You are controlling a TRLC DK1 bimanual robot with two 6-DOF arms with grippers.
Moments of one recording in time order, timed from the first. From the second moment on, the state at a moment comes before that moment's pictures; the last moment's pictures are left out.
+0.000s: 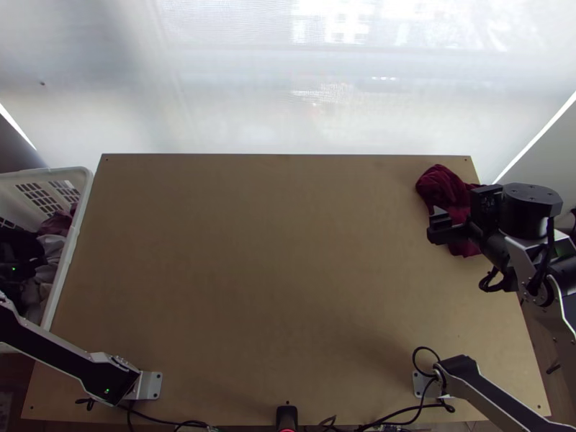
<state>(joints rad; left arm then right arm) 1.04 2.12 1.43 -0.40 0.18 0.52 0.27 0.99 1.31 -0.88 0.23 -0.12</state>
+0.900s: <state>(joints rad) 1.05 1.74 2.17 -1.07 0.41 0.42 0.25 0.98 1.31 -0.87 0.19 -0.08</state>
